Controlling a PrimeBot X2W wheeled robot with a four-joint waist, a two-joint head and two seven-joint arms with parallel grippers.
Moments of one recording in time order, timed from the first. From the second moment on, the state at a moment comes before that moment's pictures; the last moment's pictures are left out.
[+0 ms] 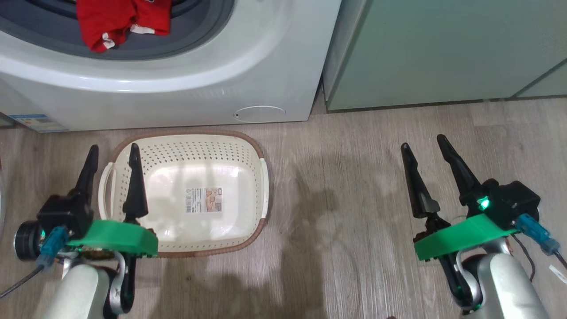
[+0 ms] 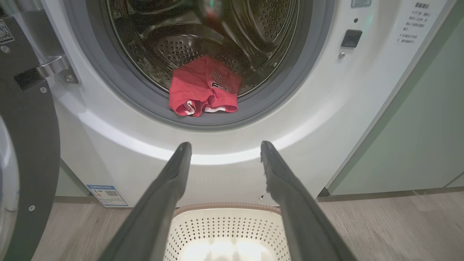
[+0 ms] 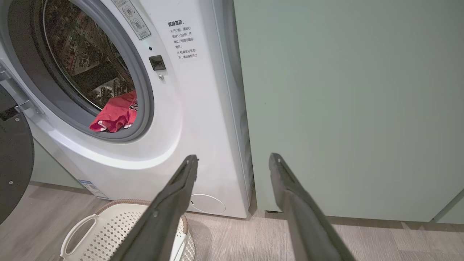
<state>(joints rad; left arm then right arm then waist) -0.13 0.30 -0.23 0.03 -0.40 0.23 -0.26 -0.09 -0.05 0.07 0.02 0.21 0.13 -0.16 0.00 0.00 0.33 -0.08</state>
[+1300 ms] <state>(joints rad) -0.82 0.47 -0.19 0.31 -0.50 0.04 0.08 -0.20 -0.05 0.15 0.00 0.27 0.13 -0.22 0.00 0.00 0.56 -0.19</state>
